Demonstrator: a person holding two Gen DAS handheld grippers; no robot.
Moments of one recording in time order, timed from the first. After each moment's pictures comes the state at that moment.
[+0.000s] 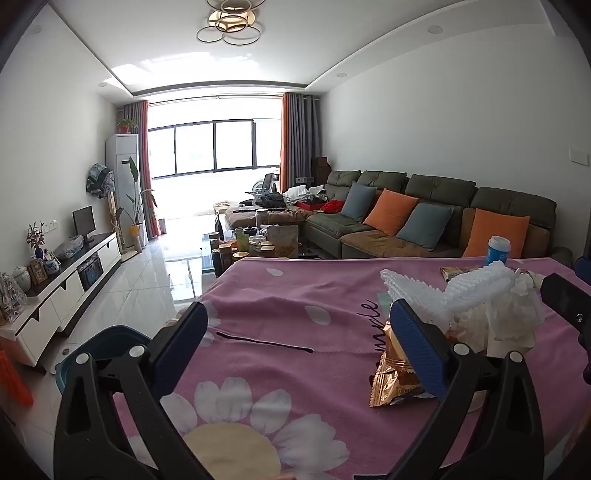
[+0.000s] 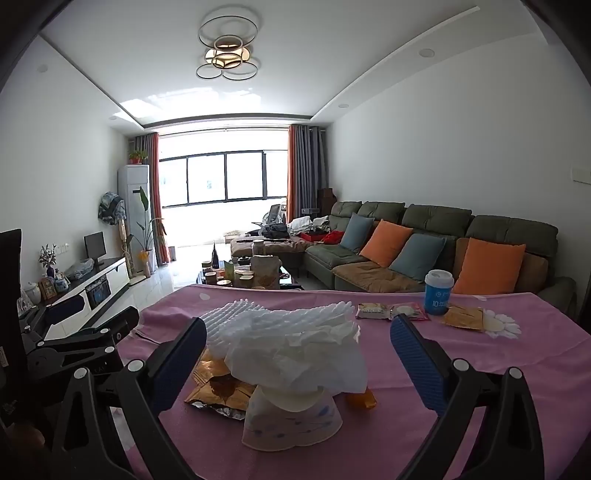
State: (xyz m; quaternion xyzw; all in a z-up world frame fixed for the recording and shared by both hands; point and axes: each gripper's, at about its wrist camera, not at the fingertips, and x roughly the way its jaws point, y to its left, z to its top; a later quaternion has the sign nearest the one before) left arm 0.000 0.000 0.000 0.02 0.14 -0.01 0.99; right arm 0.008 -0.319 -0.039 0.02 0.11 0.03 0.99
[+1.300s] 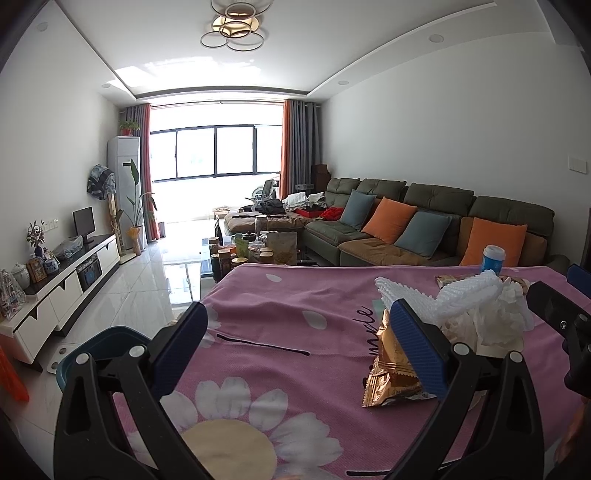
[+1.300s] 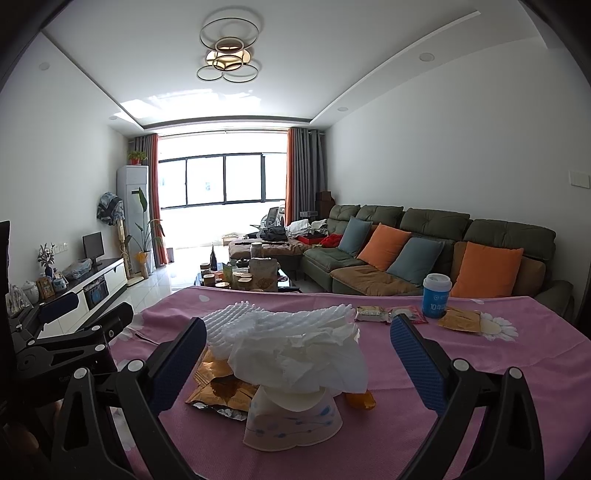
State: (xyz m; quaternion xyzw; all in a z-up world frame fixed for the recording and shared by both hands) left arm -0.007 -0.002 0.005 0.01 0.13 -0.01 0.99; right arm 0.005 -0.313 -0.035 0.01 0.12 0.02 0.99
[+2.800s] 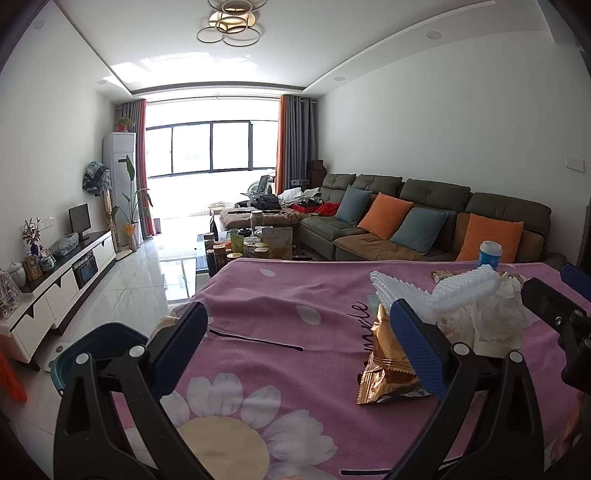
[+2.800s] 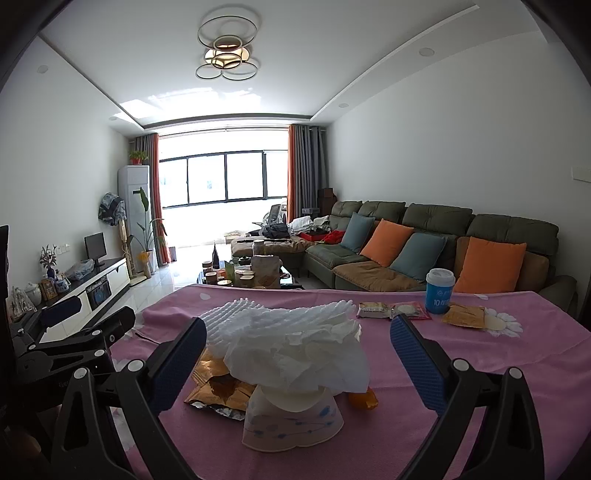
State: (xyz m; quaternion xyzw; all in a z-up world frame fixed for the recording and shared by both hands) left arm -0.004 -0.005 0.001 0.01 0.14 -0.02 0.99; right arm 0.012 -0.316 -0.042 0.02 0.12 0.03 0.99
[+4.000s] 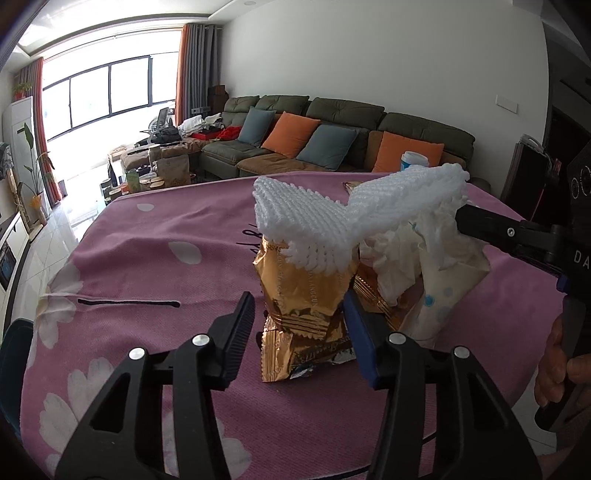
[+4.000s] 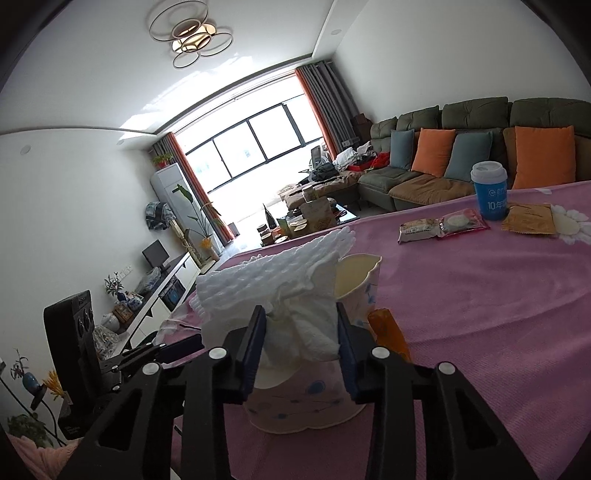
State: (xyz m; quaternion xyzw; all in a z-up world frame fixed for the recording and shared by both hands) left arm 0.075 -0.050 -0.053 0.04 0.31 -0.22 0.92; right arm 0.066 -0.382 -0.074 0.18 0.24 0.17 0.94
